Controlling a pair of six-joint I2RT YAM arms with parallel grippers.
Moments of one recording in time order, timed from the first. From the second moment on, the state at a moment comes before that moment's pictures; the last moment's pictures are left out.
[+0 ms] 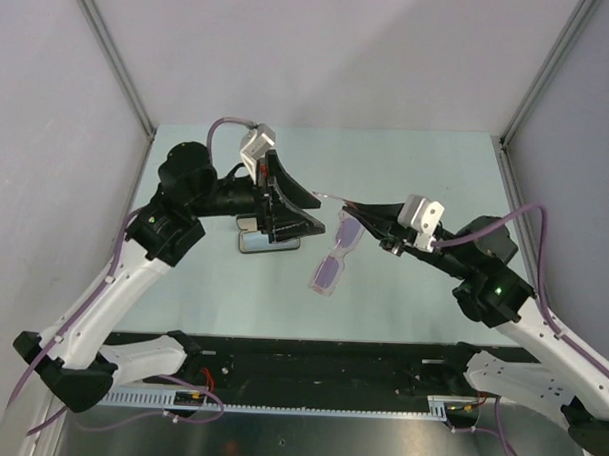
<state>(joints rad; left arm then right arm) -0.64 1.10 1.35 -0.24 0.83 -0.43 0.84 0.85 1.01 0.11 -0.32 -0.35</state>
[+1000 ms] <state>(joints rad) -0.68 1.18 1.32 -0.21 1.08 -0.54 0.79 0.79 1.03 0.22 -0.44 -0.30</state>
